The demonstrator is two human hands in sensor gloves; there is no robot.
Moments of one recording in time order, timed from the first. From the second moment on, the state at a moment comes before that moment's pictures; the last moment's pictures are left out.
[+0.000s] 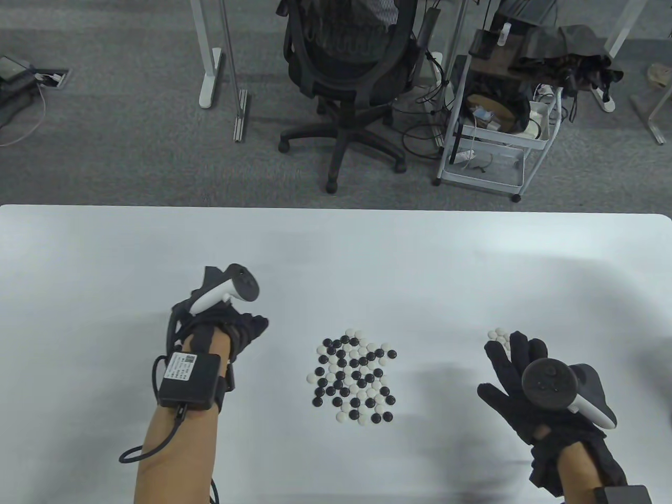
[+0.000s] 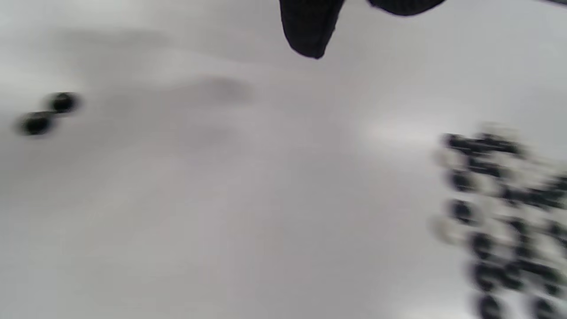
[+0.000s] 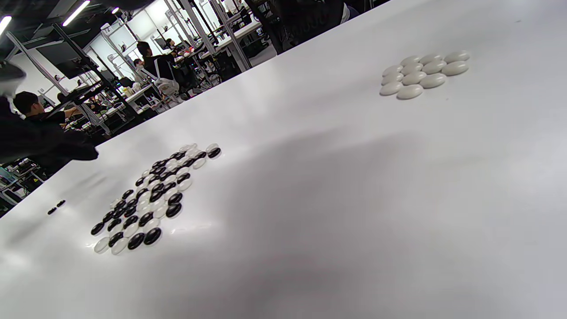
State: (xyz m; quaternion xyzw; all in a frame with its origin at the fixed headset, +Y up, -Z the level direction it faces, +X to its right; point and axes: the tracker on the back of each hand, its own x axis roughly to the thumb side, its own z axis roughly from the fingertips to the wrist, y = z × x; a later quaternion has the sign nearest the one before) left_hand -0.170 -0.694 -0.391 -0.39 -0.05 0.12 0.91; right_hand 0.300 -0.702 -0.263 0.14 0.18 0.95 0.21
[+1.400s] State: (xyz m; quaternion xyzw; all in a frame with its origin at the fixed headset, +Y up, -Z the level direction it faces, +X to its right) left_hand -0.166 -0.735 -0.417 -0.41 0.04 -0.02 0.91; right_hand 0.301 -0.707 -0.264 0.14 0.20 0.95 0.21
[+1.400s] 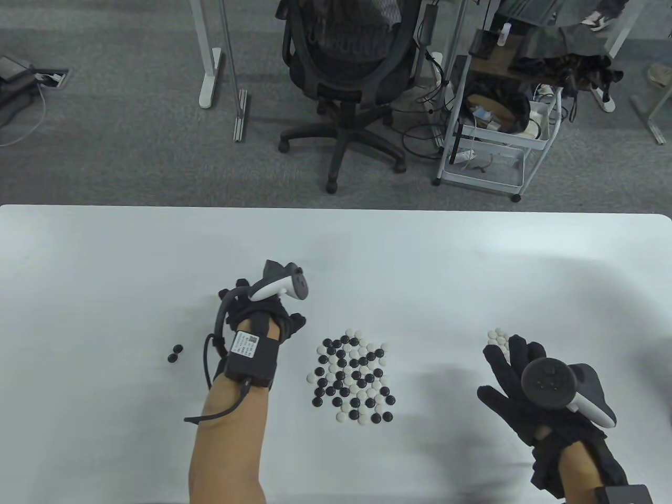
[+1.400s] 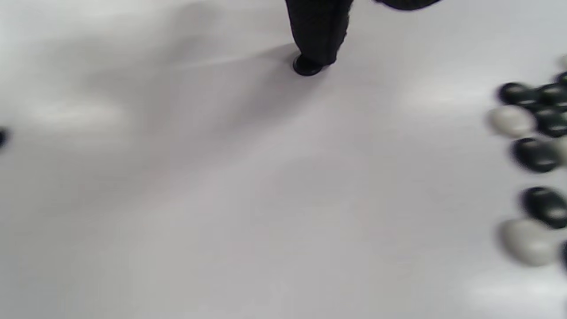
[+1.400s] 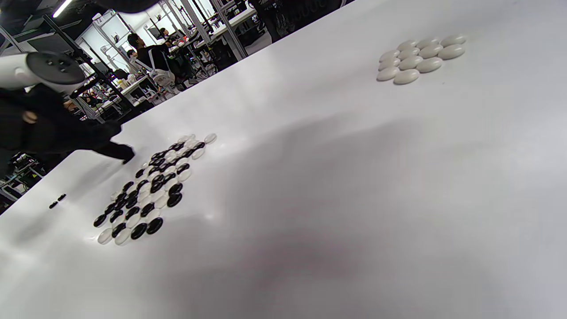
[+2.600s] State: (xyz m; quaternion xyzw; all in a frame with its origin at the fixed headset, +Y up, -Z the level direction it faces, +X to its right) left_hand -0.168 -0.708 -0.379 -0.39 -0.06 0.04 0.92; right_hand 0.299 -0.706 -0.263 0.14 0.20 0.95 0.21
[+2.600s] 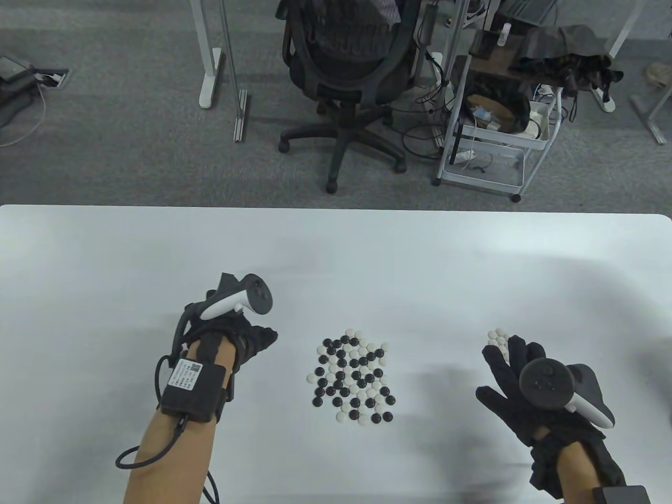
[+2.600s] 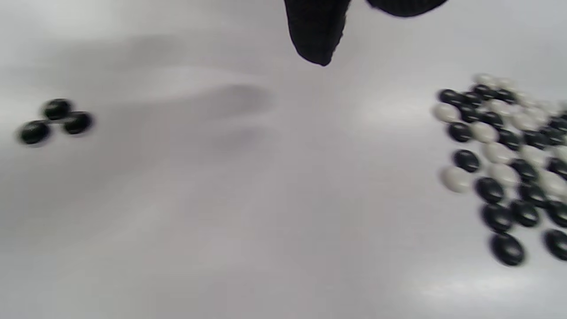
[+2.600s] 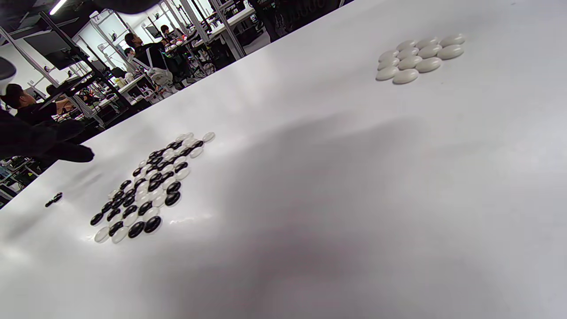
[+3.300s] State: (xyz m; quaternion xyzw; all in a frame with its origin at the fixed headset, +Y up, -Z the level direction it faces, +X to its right) left_hand -0.132 -0.740 -0.406 -0.40 -0.02 -0.02 0.92; right_hand 0.299 -0.704 -0.262 0.13 0.17 0.96 0.19
